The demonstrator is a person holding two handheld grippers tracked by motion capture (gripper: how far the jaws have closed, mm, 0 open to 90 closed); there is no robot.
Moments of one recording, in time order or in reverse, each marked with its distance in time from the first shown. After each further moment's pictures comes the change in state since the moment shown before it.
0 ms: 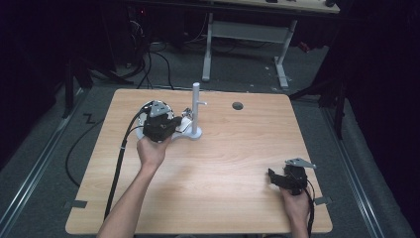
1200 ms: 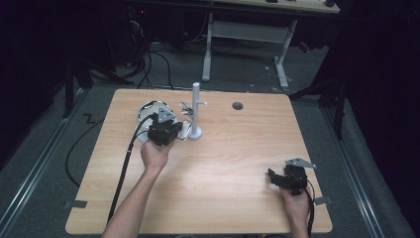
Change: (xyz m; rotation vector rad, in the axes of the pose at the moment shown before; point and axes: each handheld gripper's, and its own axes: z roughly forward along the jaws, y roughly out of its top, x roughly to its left) left arm 0.003 -0.022 0.028 0.061 0.055 0.024; right arm 0.000 0.000 0.000 0.000 0.000 0.000
